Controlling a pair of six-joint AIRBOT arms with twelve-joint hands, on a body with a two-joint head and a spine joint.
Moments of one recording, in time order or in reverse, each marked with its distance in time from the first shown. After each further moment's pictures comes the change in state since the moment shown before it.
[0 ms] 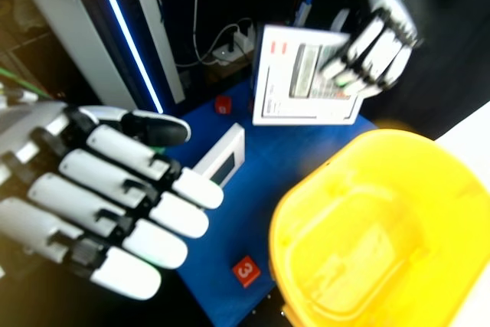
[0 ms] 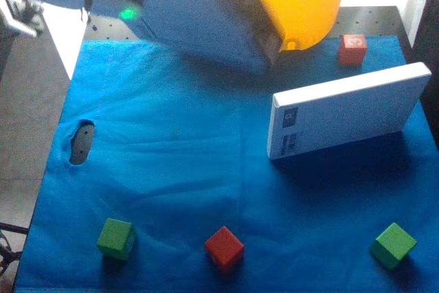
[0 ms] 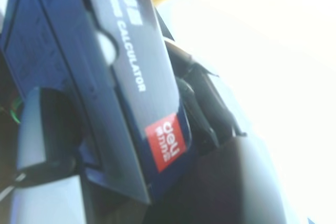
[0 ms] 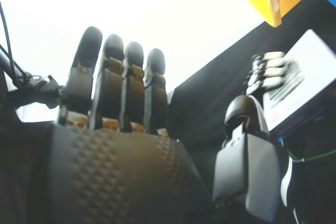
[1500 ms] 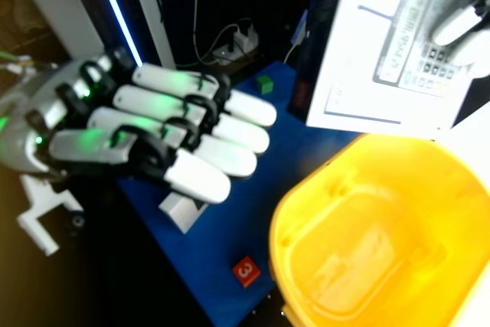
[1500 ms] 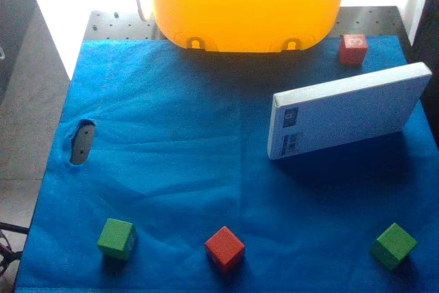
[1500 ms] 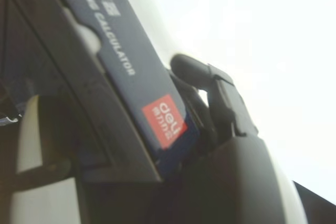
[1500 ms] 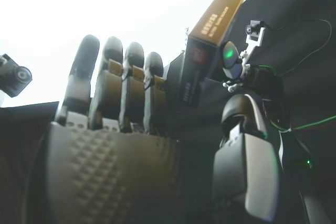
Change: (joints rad) left arm -0.233 -0.252 0.278 -0.134 0.149 0.135; right arm 0.126 -0.072 0.014 -0.120 0.005 0.059
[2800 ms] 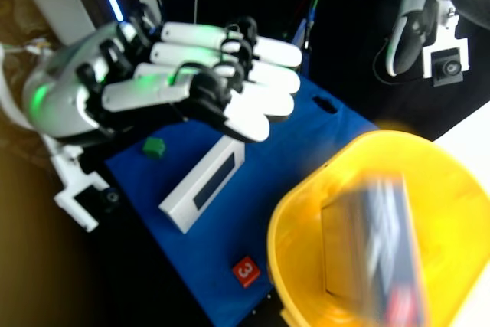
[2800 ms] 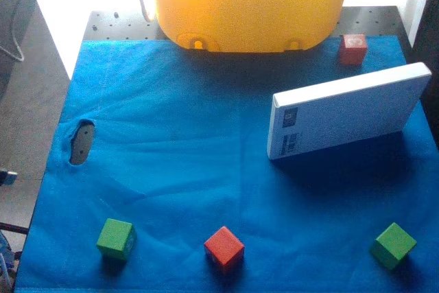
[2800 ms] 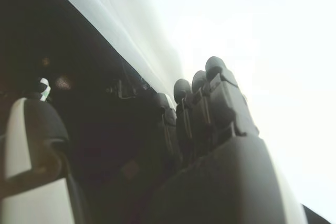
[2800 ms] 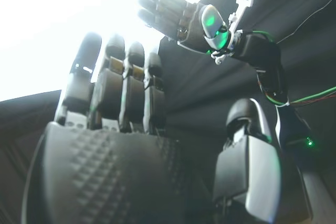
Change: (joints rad) left arm 0.014 -0.054 0.061 -0.022 0.008 -0.051; right arm 0.030 -0.033 0.005 -0.070 -0.004 0.125
